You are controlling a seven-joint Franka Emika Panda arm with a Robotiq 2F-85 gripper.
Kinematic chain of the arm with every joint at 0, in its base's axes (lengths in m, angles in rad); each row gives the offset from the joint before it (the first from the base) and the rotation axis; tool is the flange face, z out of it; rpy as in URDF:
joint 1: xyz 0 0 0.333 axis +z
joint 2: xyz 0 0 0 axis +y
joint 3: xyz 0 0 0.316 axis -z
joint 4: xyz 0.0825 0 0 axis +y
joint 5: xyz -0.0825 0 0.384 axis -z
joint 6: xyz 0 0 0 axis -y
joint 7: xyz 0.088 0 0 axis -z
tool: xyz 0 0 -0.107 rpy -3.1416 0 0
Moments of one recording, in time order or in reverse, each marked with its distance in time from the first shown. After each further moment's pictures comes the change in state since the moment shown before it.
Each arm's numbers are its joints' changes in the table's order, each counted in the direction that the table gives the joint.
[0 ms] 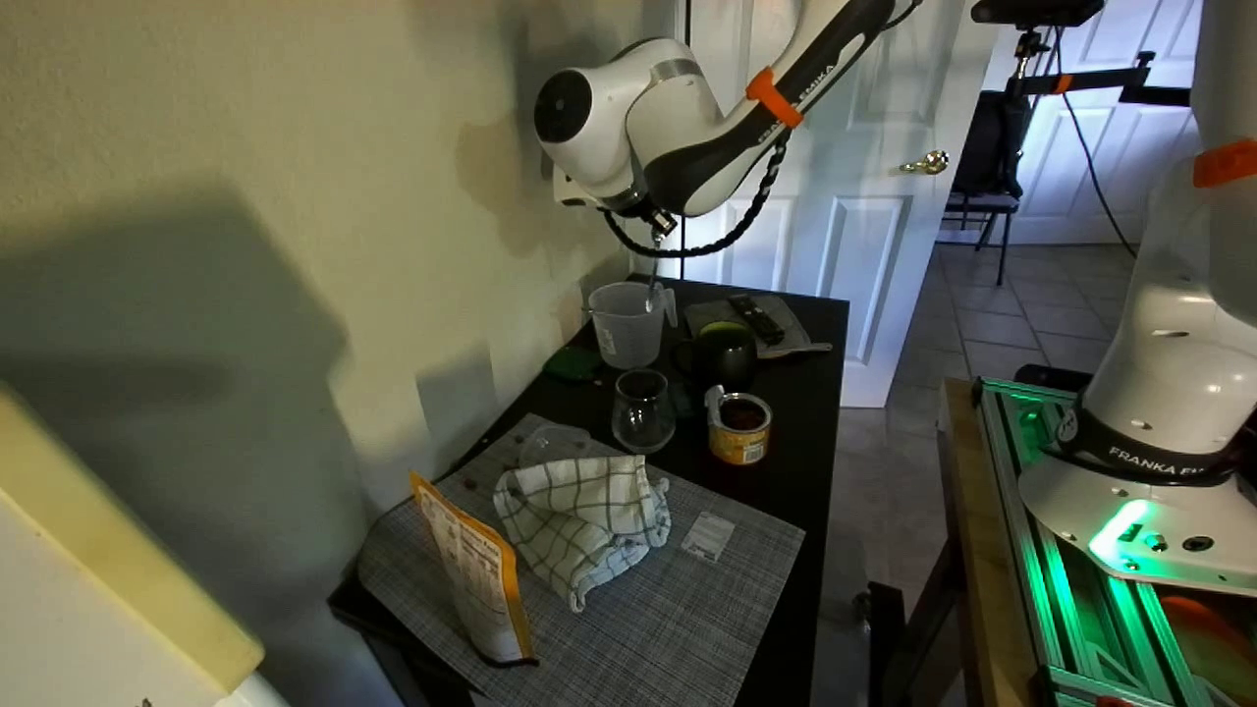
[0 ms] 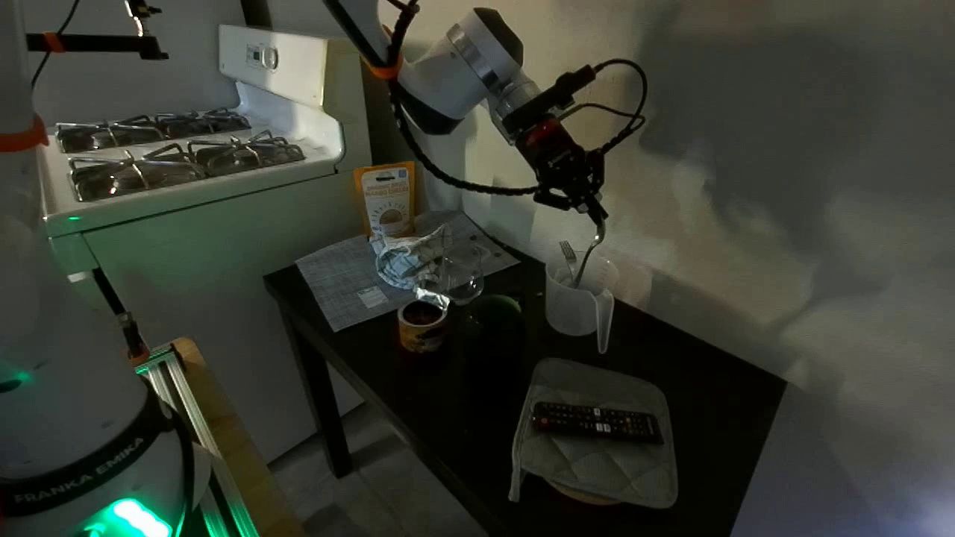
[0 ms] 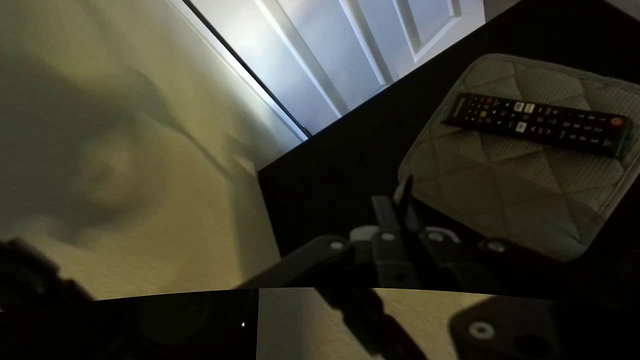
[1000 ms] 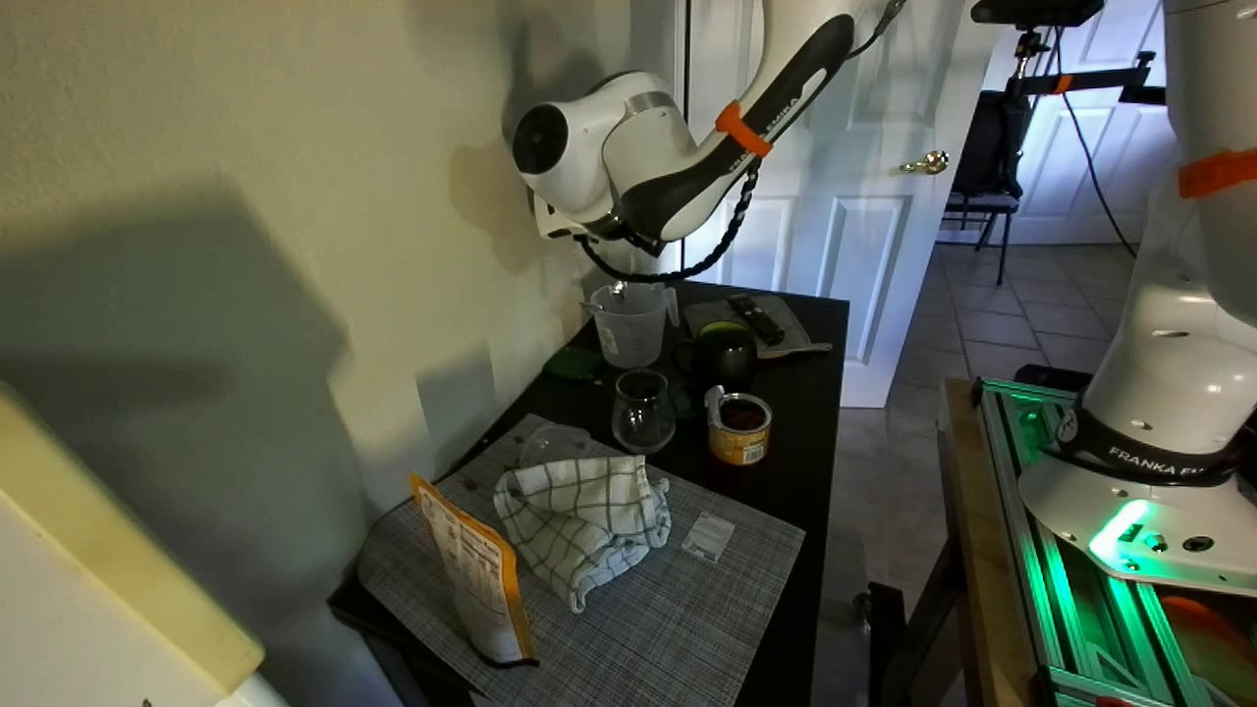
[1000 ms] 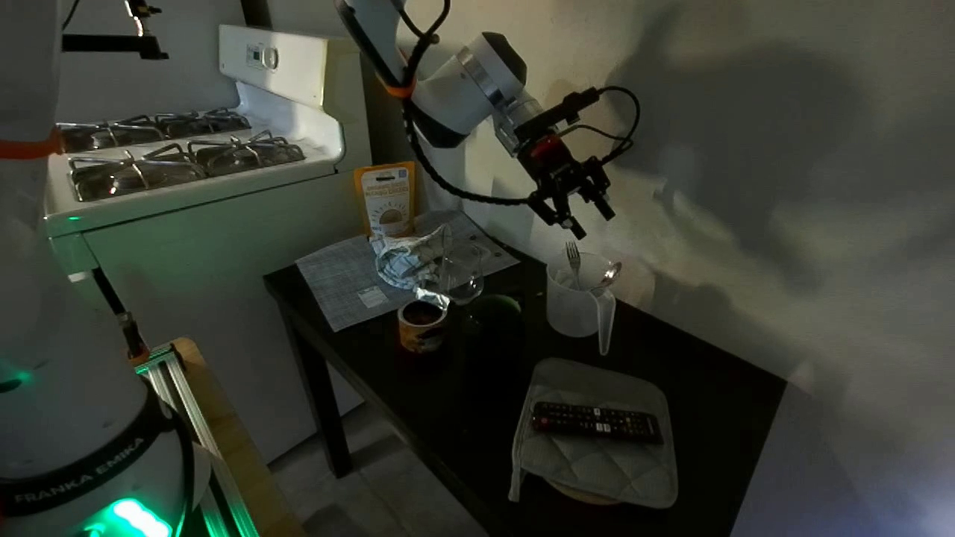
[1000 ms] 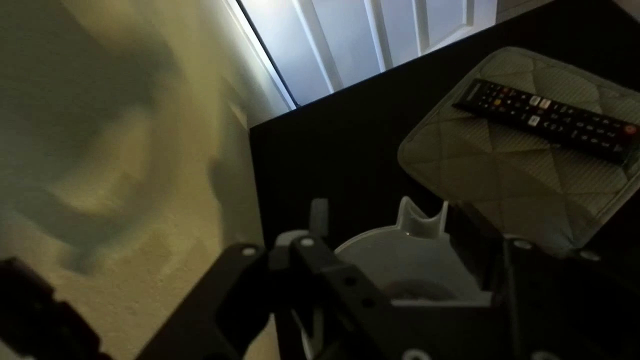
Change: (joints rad) arm 0.004 0.099 -0.018 -0.085 0.000 -0.002 -0.170
